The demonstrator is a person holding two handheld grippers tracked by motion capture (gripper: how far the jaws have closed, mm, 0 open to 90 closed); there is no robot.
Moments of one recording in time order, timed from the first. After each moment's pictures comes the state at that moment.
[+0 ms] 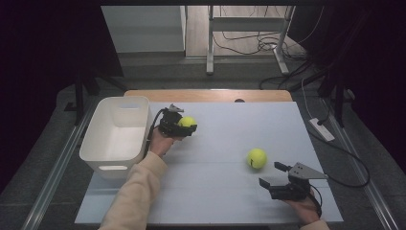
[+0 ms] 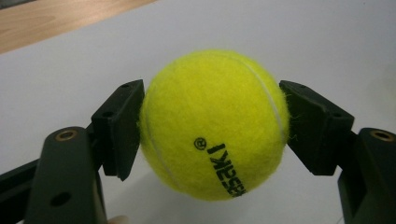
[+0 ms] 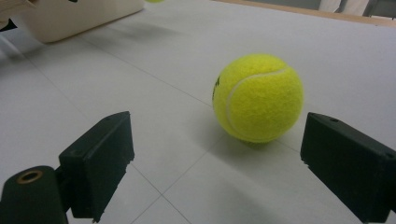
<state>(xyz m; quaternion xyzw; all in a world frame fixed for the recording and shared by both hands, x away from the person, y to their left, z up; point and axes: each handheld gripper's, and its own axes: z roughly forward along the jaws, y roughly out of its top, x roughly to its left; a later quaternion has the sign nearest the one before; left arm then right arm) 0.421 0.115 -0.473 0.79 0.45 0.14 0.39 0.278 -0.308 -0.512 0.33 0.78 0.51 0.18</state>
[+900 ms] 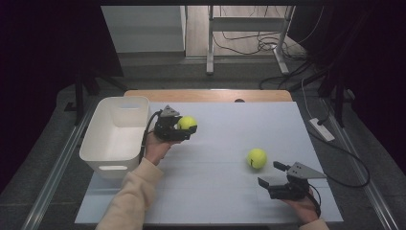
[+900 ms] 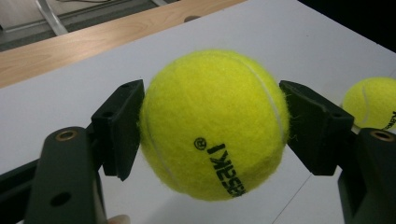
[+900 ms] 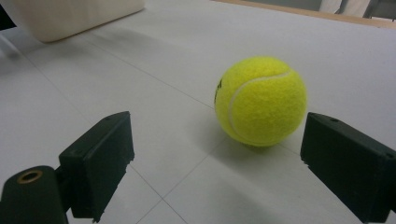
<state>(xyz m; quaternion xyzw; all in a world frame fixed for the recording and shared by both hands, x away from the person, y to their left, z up) 0.386 0.121 -0.450 0.77 0.42 0.15 0.45 0.280 -0.305 -0.512 0.32 0.78 0.50 0.18</state>
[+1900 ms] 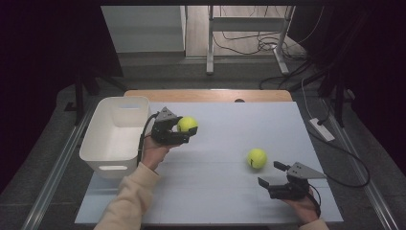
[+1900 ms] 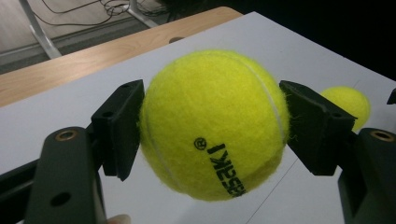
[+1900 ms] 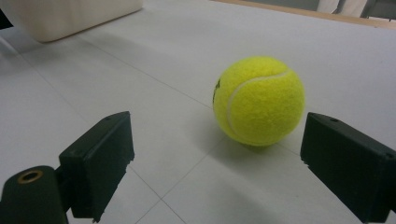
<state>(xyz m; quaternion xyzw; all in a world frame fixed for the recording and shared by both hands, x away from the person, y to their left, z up) 0.364 0.121 -0.436 0.76 0.39 0.16 0.49 0.279 -0.304 -0.512 0.33 0.78 0.50 0.19</state>
